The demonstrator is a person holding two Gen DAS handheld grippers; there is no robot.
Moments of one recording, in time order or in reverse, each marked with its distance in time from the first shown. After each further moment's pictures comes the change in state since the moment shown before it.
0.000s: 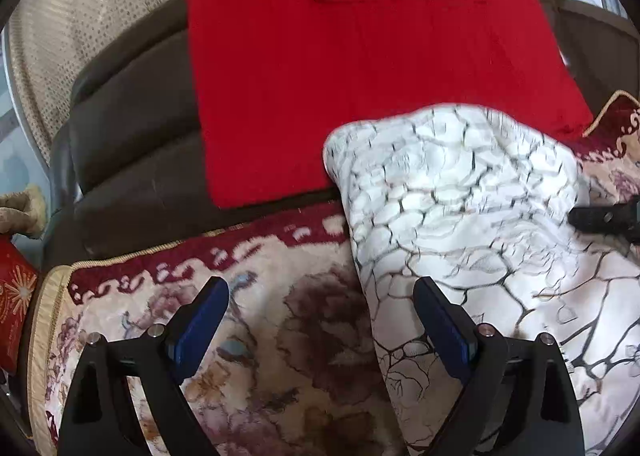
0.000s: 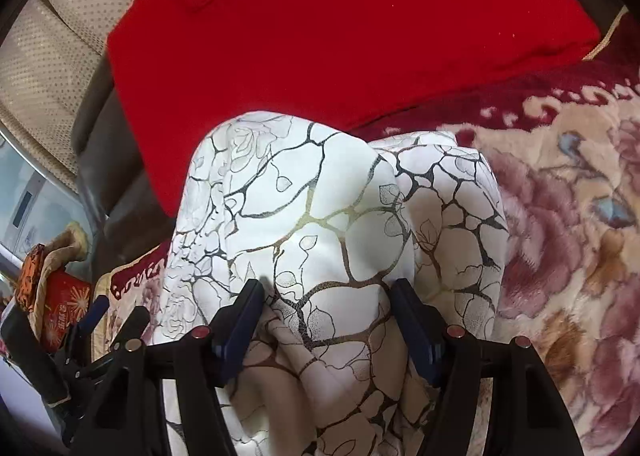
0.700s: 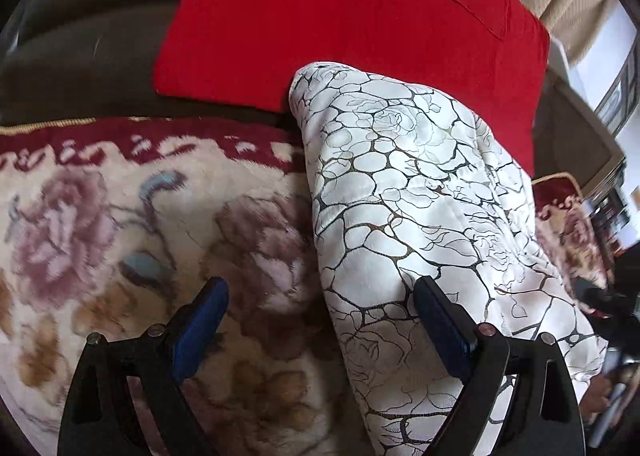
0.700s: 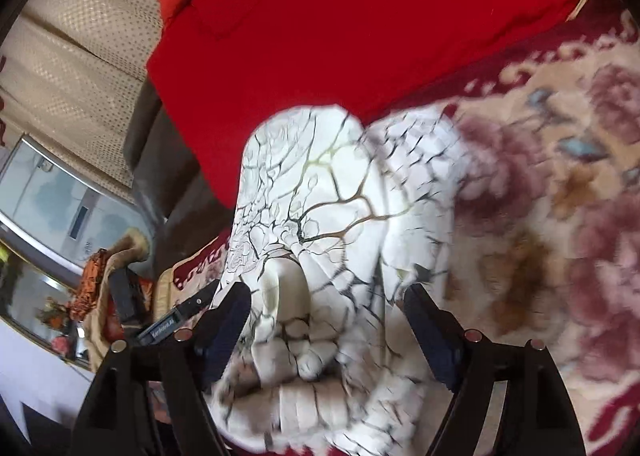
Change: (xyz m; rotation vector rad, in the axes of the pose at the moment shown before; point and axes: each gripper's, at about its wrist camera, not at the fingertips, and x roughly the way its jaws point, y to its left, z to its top) left arm 0.036 0.050 -0.025 -0.358 0.201 -0.461; right arm -0.058 -0.035 -0.029 0.099 0.048 0.224
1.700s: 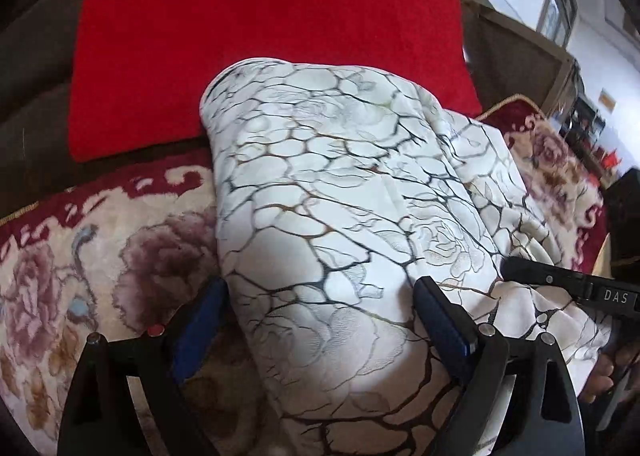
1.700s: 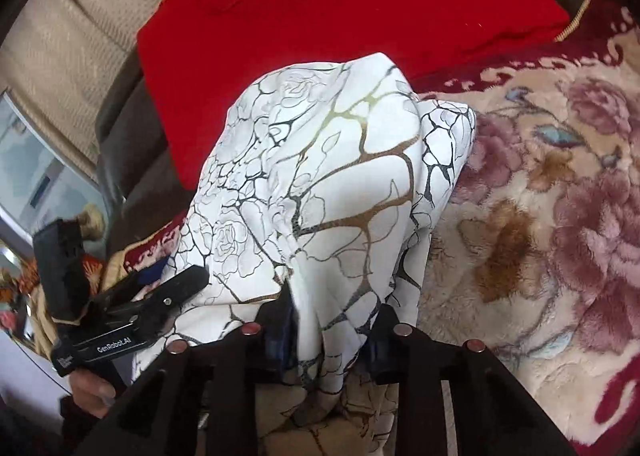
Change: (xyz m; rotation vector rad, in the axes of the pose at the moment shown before) left arm 0.006 -0.097 -0.022 0.315 -0.003 -0.035; right arm 0.027 0.020 -0.045 -0.104 -0.066 -0.174
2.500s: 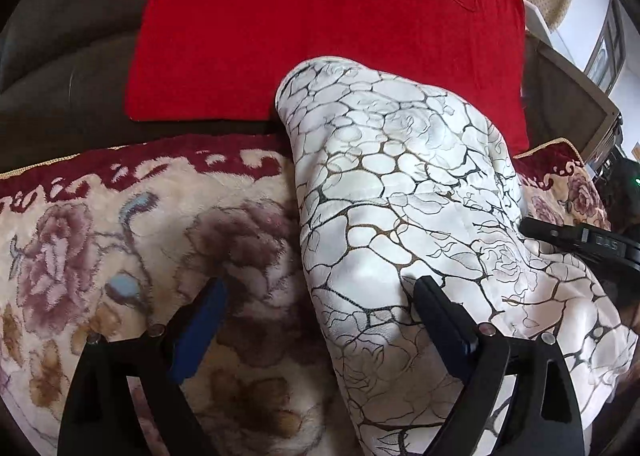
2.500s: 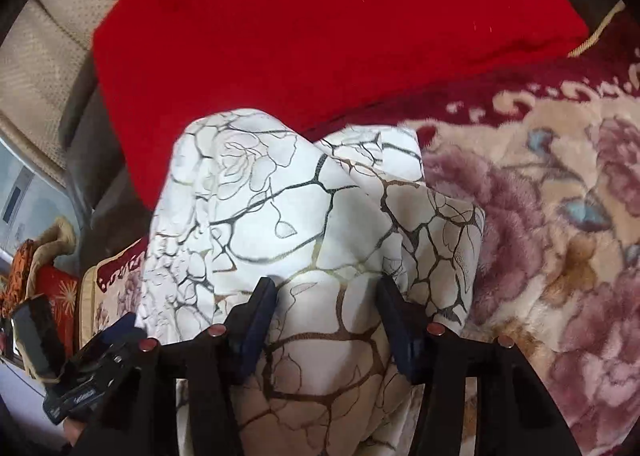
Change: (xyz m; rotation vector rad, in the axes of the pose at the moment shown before) left arm -0.003 0.060 -0.002 -0.169 0.004 0.072; right arm 0.030 -0.015 0.082 -0.003 0.061 -0.095
